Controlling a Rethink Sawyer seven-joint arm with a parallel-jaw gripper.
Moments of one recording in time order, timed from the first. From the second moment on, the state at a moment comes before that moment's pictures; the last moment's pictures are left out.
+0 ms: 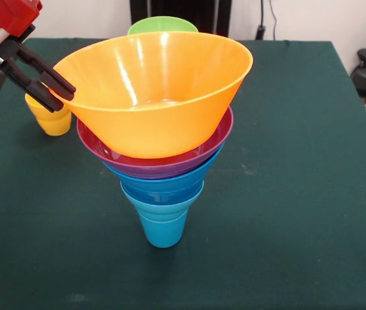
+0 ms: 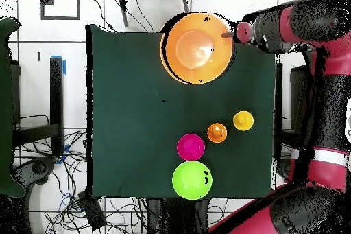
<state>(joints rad) -0.86 -0.25 0.97 0.77 -0.25 1.48 1.19</state>
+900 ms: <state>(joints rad) -0.86 -0.25 0.97 0.78 -0.25 1.48 1.19</state>
